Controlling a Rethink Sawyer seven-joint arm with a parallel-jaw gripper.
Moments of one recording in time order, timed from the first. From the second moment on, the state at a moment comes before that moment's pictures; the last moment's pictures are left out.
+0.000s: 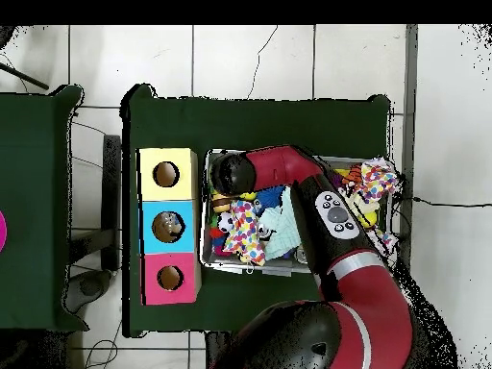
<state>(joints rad) -0.47 -0.32 0.54 1.31 -0.61 0.71 0.66</state>
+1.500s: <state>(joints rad) -0.43 -0.32 0.48 1.29 -0.56 0.70 0.66</state>
